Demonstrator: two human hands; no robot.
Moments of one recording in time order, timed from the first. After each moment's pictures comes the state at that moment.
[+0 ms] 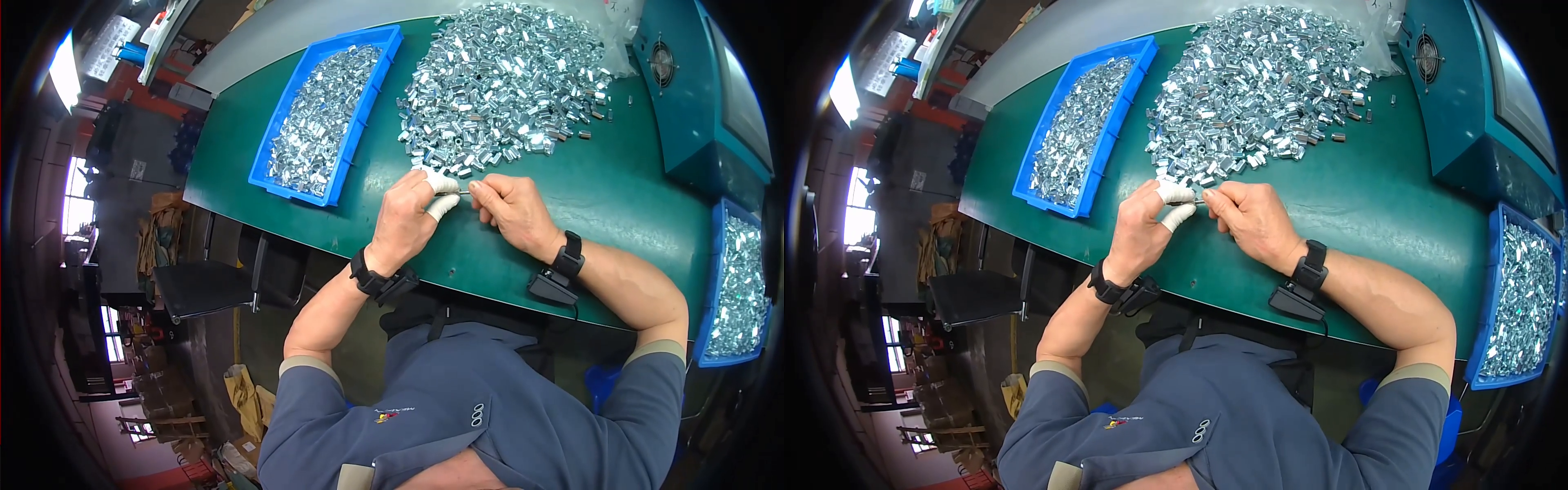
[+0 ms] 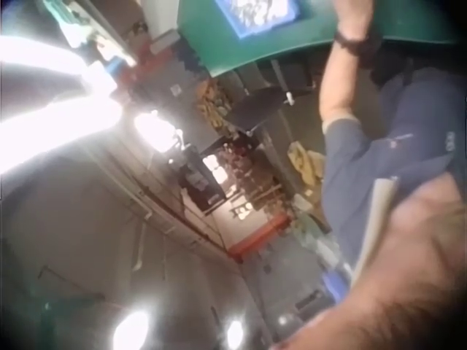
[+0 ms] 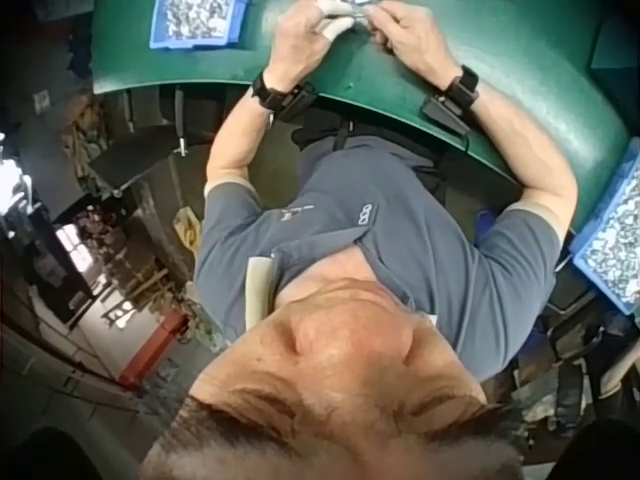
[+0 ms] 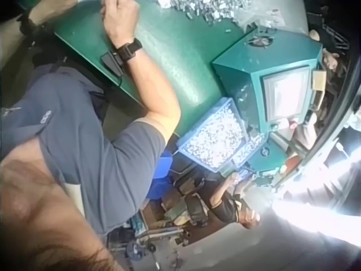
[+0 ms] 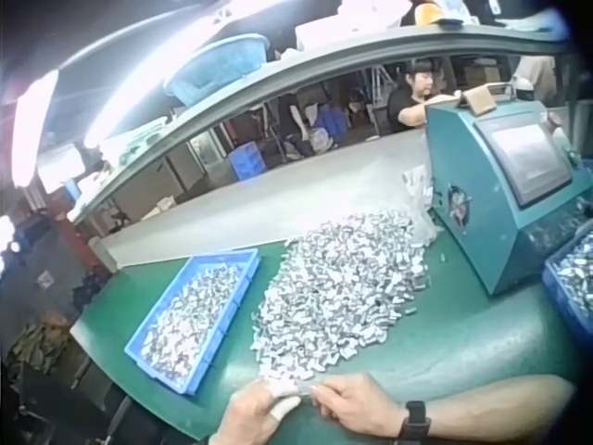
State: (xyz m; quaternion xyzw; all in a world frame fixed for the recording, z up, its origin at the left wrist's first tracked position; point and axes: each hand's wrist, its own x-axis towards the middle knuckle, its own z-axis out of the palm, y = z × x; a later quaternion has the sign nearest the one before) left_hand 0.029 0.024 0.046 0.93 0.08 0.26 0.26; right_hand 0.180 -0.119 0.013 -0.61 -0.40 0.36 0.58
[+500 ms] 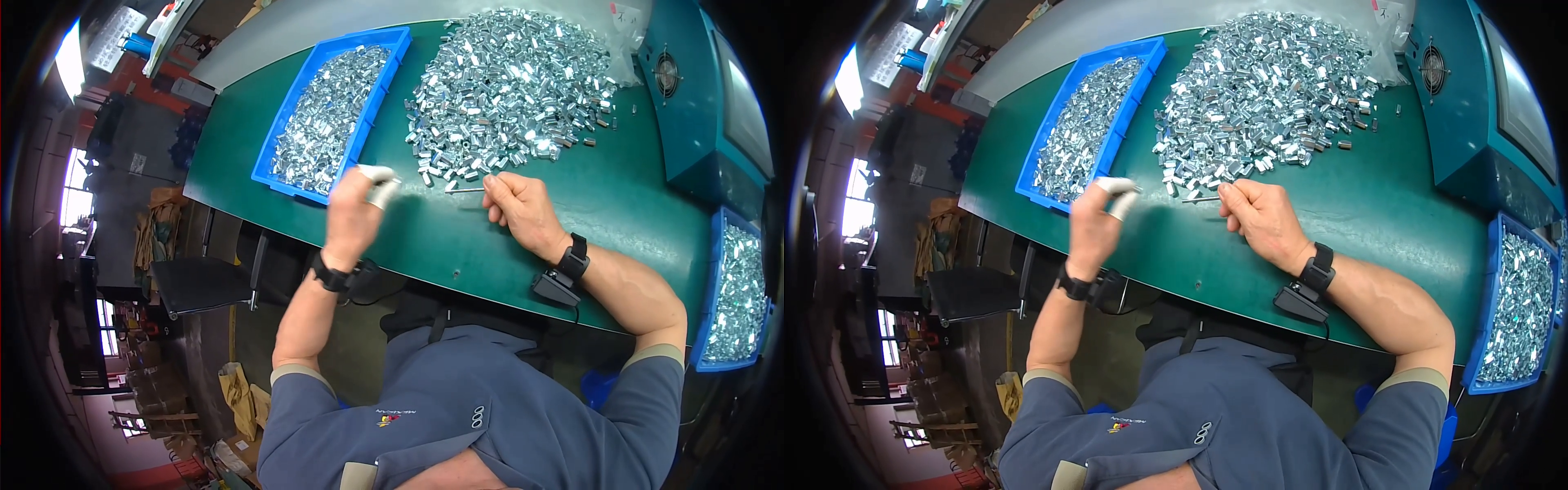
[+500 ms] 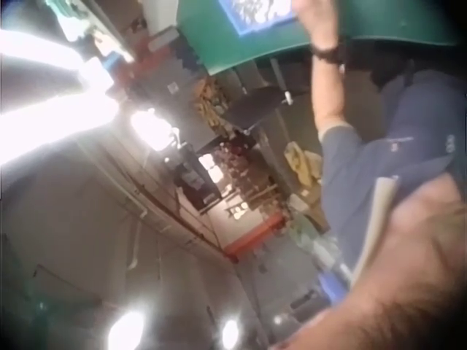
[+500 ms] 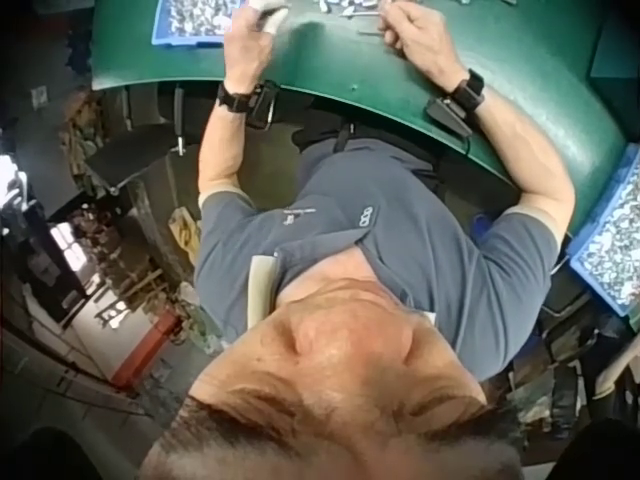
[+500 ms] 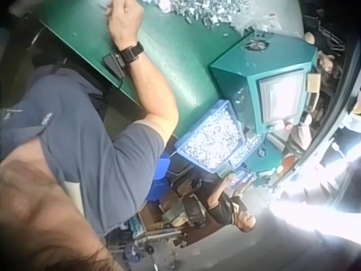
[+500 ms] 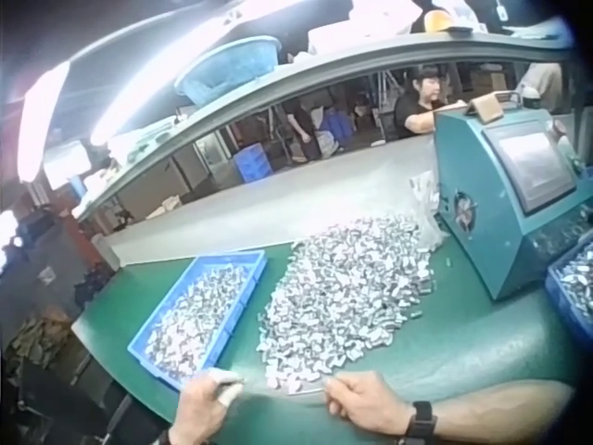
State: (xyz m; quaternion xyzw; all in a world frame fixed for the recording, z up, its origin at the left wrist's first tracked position) left_hand -0.021 0.078 0.052 0.91 0.19 0.30 0.19; right_hand 0.184 -0.119 0.011 -0.60 -0.34 0.39 0.61
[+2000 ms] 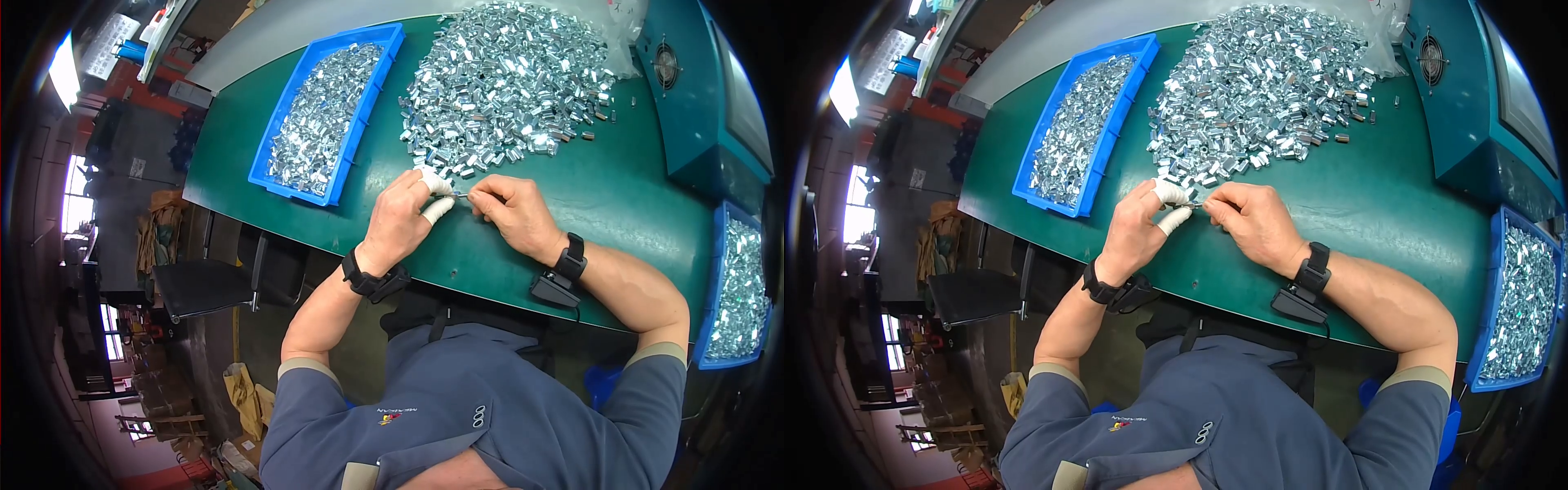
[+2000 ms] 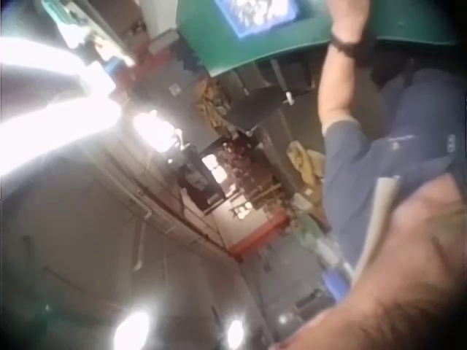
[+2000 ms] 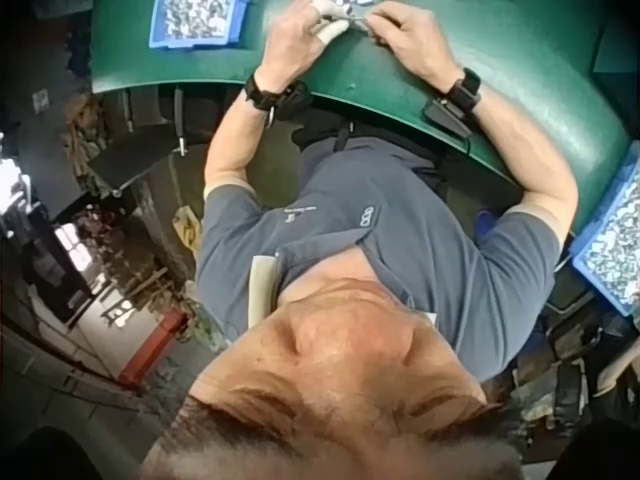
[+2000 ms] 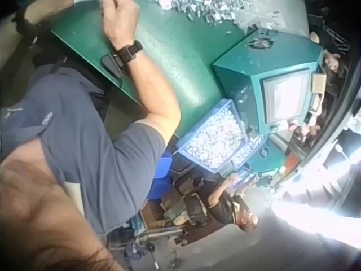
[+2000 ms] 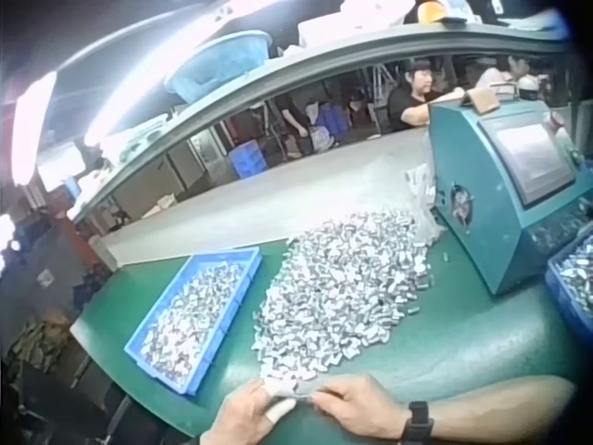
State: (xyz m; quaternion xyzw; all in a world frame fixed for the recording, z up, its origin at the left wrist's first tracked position) left_hand 0.021 0.033 0.045 0.94 0.08 0.23 0.23; right_hand 0.179 -0.119 0.008 -0.60 -0.43 0.34 0.58
